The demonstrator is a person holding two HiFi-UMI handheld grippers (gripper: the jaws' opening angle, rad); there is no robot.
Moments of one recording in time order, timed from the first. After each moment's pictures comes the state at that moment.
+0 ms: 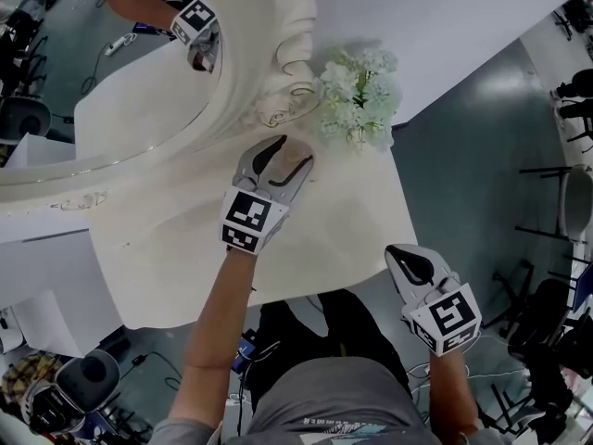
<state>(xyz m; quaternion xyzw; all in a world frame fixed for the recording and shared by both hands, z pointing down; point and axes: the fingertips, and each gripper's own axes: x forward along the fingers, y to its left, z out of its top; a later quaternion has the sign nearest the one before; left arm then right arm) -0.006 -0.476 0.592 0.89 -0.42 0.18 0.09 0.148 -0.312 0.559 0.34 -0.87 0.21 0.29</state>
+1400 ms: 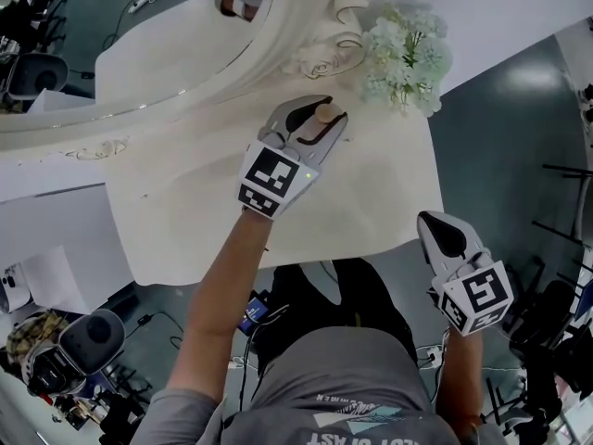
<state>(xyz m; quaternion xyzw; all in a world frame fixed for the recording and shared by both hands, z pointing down) -0.009 -0.460 0.566 0.90 -0.39 0.17 0.06 0.140 -0.316 0.556 0.34 -0.87 0.21 0.29</state>
